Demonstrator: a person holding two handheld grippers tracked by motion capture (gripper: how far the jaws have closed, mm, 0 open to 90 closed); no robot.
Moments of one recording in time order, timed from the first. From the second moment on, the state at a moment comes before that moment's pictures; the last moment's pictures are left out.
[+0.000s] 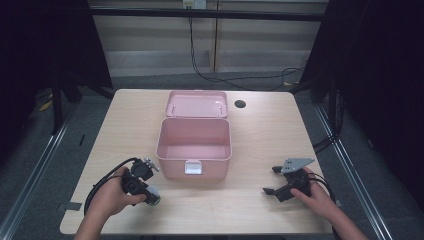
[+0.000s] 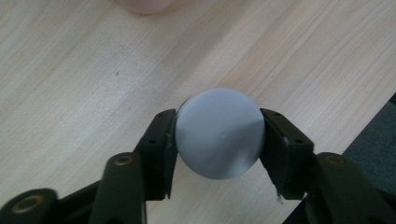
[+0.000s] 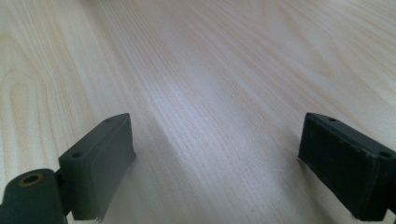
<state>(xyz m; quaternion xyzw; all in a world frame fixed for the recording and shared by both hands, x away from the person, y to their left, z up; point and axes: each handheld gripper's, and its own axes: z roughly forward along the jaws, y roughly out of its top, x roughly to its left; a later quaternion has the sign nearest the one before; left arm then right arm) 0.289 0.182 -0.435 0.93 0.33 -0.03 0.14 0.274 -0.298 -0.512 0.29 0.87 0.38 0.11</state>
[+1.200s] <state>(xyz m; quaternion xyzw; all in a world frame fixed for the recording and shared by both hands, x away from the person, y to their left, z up) 0.310 0.167 -0.357 0.93 0.35 -0.08 0.12 0.274 -0.298 -0.512 0.29 0.87 0.38 0.11</state>
